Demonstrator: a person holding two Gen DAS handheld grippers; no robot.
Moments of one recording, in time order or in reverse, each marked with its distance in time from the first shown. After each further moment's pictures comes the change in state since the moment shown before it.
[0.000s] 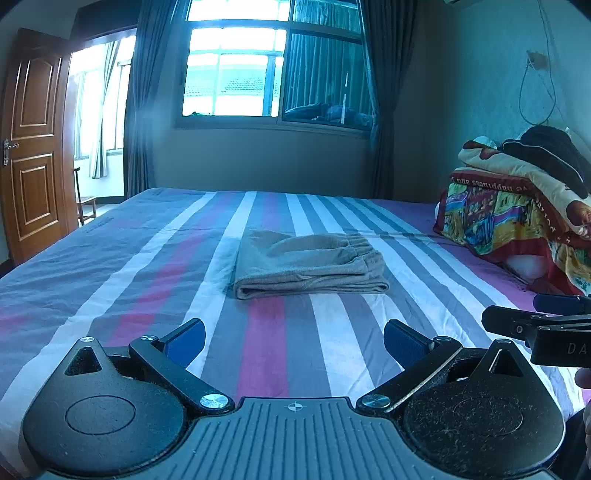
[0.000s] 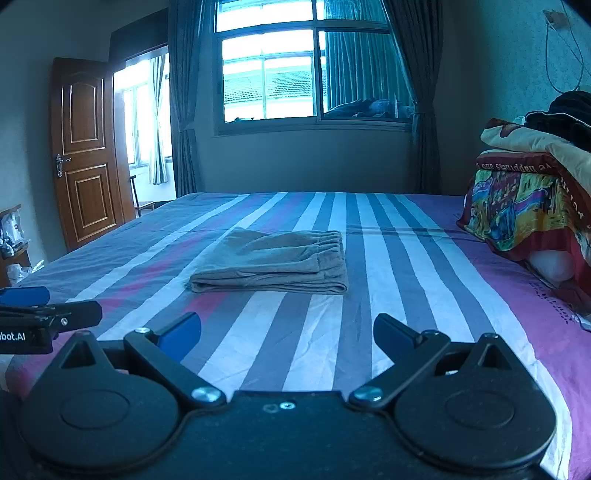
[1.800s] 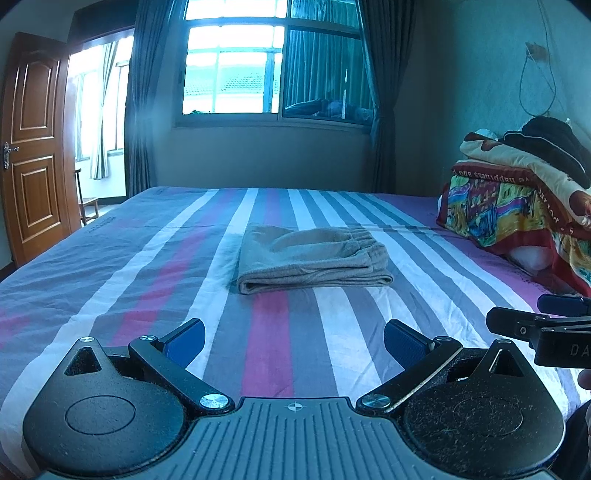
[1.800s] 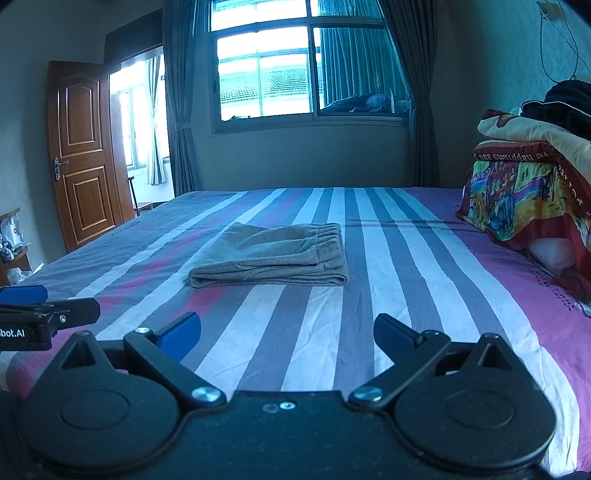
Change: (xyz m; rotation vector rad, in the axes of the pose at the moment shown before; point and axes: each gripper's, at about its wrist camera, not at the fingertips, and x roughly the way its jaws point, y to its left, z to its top) left arm 0.003 -0.001 -0.004 0.019 0.013 0.012; right arm 0.000 -0.002 -0.009 0.022 0.006 -0.003
